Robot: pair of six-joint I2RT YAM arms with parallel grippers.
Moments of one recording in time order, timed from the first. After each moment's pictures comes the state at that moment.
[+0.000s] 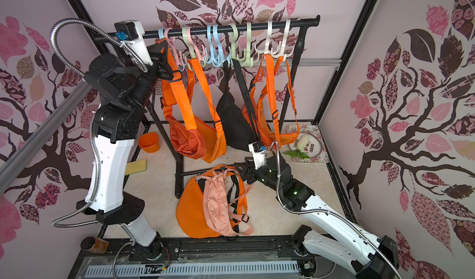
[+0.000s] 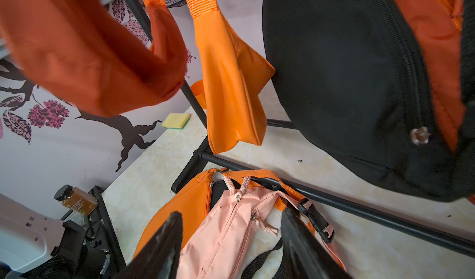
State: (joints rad) left arm -0.38 1.77 2.60 -0.50 -0.14 0.03; right arm 0.71 0.92 0.78 -0.08 -0.10 0.34
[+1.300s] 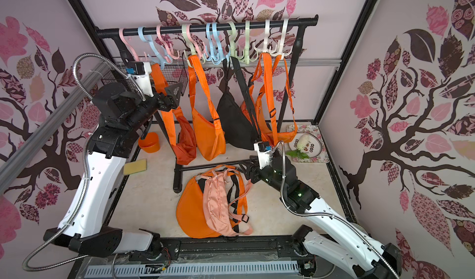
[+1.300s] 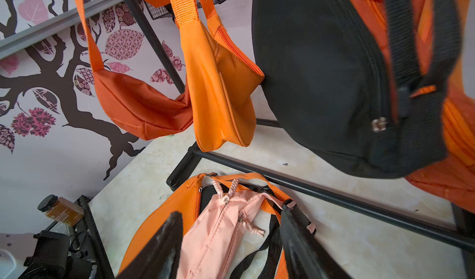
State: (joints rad) left arm -0.27 1.36 1.84 -0.41 0.13 -0.11; right arm 0.67 0.88 0.76 -0.10 -0.08 0.32
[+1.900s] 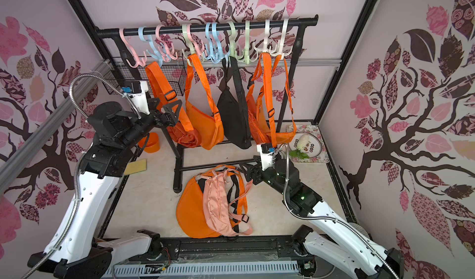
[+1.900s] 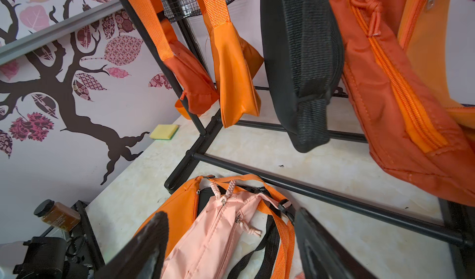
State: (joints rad) left arm -0.27 1.17 1.63 -0.44 0.10 -0.15; right arm 0.67 0.83 0.74 -0.10 -0.05 0.32
